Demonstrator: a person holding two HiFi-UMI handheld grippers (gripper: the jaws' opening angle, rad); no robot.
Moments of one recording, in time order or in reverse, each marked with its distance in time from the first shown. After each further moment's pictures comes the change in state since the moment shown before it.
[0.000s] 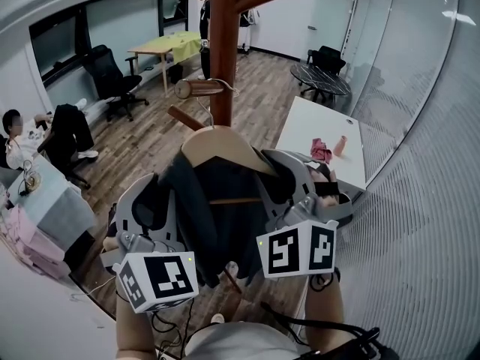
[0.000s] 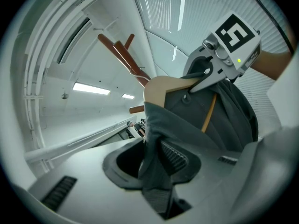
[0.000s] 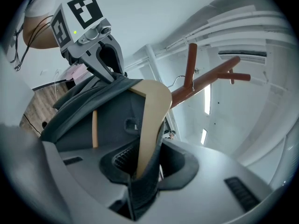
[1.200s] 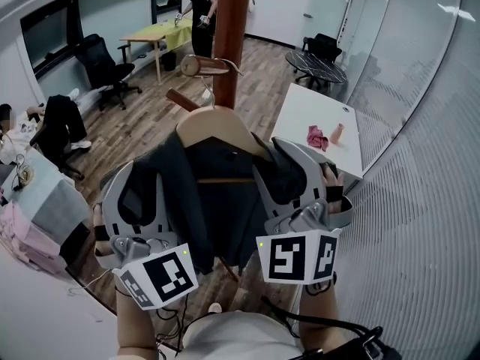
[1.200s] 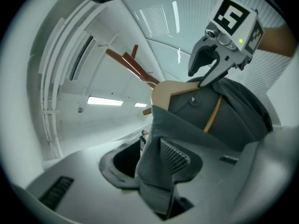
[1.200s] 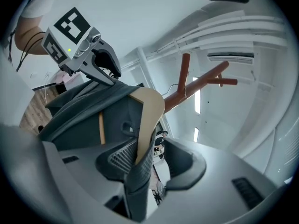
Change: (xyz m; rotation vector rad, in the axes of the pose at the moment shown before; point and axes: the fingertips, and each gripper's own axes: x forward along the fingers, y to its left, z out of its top) left arm -0.006 0.027 -0.002 0.069 -0.094 0.208; right arm -0.012 -0.007 0.007 0.076 -0.018 -0.105
